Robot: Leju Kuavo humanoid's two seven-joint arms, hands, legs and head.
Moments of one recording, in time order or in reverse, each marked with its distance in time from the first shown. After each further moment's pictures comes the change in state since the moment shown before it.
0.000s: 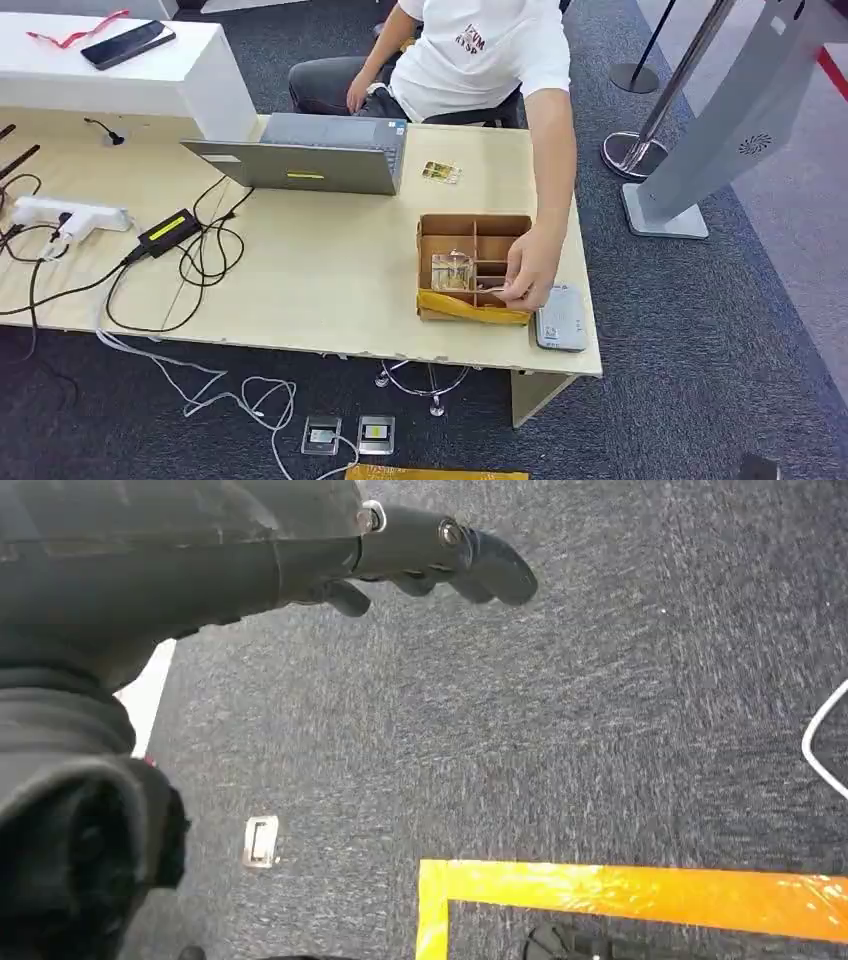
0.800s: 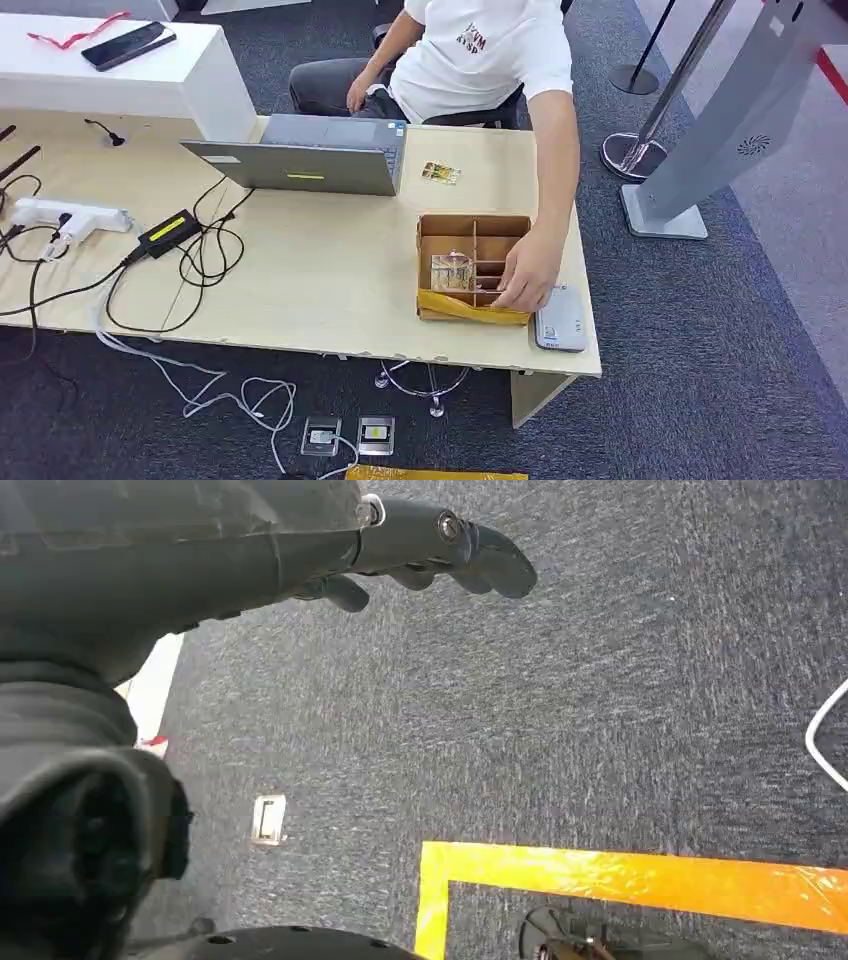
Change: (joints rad) left arm -0.028 -0.002 0.013 0.008 -0.015 -0.008 0.047; right arm -0.037 0.141 -0.104 0.276 0.127 0.427 0.247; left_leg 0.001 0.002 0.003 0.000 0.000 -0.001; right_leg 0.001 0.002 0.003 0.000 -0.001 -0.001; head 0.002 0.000
